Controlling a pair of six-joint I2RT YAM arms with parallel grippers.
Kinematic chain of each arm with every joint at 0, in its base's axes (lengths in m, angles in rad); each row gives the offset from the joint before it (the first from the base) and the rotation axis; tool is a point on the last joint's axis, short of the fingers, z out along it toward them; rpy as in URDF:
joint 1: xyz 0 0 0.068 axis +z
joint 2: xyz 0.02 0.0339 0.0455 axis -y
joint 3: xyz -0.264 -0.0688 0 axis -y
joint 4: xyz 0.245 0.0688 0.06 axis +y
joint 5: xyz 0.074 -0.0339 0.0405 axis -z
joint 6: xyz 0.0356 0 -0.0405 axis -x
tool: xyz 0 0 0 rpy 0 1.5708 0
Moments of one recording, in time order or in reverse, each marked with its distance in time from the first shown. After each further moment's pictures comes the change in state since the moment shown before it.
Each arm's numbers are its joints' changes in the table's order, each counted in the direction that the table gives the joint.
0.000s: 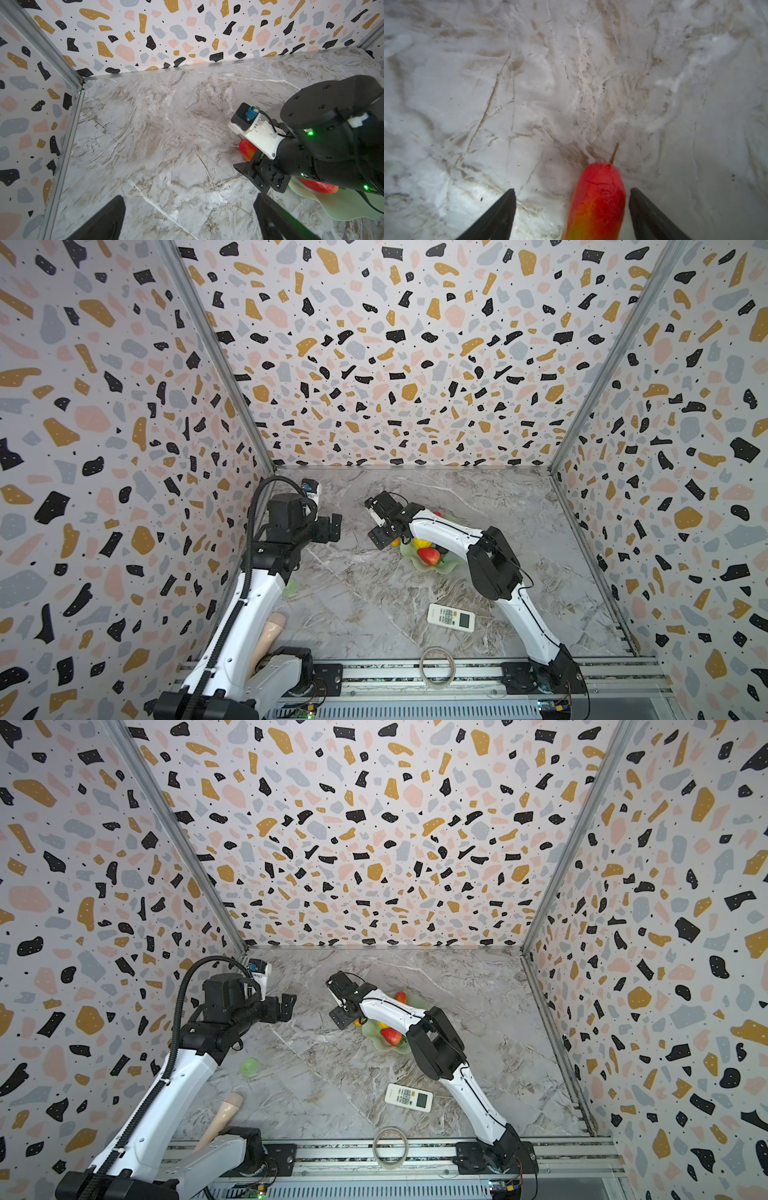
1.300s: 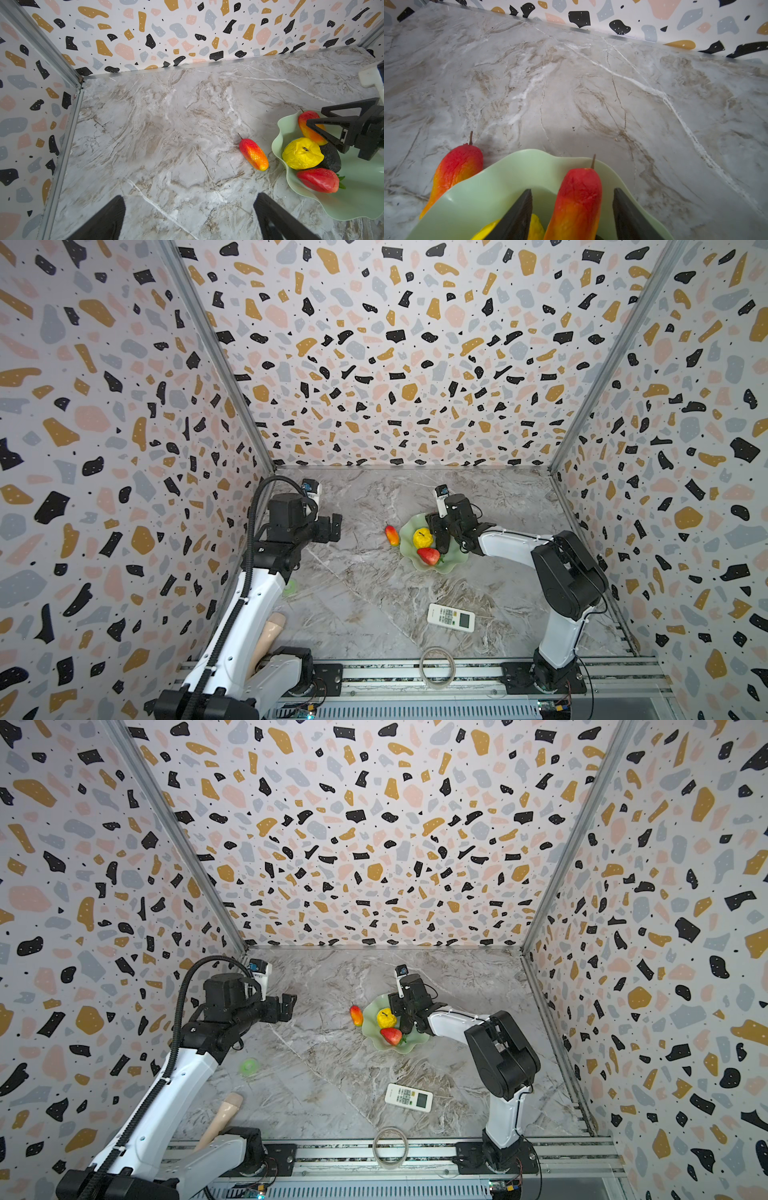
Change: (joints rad) left arm 0.000 -0.007 0.000 0.000 0.001 0.000; right arm -0.278 0.555 -0.948 -0.818 -0.026 -0.101
